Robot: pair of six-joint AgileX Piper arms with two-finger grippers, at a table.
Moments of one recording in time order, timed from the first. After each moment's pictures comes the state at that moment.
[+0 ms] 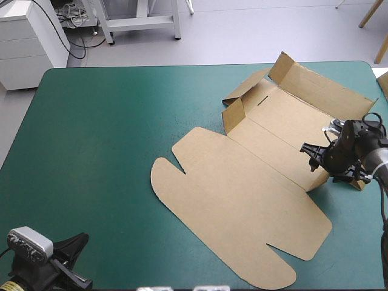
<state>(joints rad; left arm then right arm) -0.43 0.11 -0.51 -0.07 0.97 0.05 -0.08 1.54 -1.09 0.01 0.94 0.41</state>
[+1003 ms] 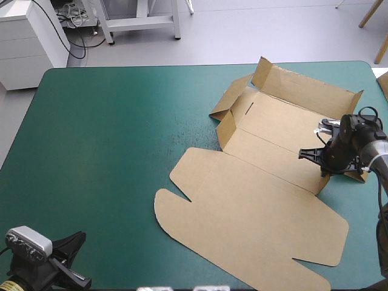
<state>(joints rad) -0.43 0.11 -0.51 -0.04 0.97 0.05 -0.08 1.63 -1.16 -0.02 1.01 0.11</state>
